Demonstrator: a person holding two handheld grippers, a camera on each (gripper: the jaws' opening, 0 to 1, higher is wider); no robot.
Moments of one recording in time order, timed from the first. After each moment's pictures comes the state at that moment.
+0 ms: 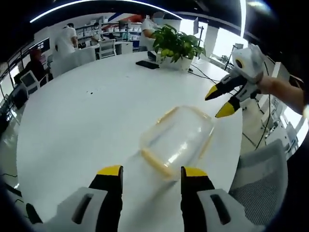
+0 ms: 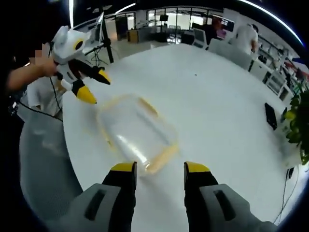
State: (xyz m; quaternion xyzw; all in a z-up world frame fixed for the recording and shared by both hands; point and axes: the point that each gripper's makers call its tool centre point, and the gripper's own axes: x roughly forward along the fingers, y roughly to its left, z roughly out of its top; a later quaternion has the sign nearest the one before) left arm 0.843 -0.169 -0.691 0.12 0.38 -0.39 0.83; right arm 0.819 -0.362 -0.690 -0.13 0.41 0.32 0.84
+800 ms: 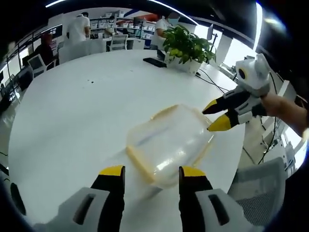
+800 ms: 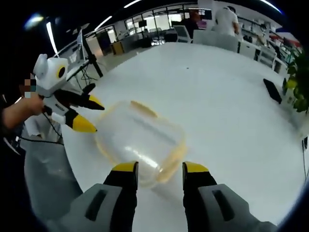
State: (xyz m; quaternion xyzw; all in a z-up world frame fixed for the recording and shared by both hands) left arm 0.832 -0.192 -0.712 0.07 0.41 -0.36 0.83; right arm 0.823 -0.345 -0.713 -0.04 0.43 0.30 0.85
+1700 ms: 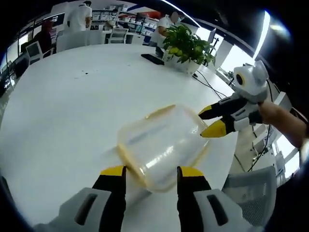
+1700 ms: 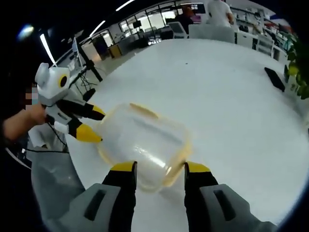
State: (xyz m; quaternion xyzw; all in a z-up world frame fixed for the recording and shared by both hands) left arm 0.830 -0.204 -0.718 0.02 0.43 -0.38 0.82; right arm 0.825 -0.338 -0.718 0.00 0.45 0.29 0.84
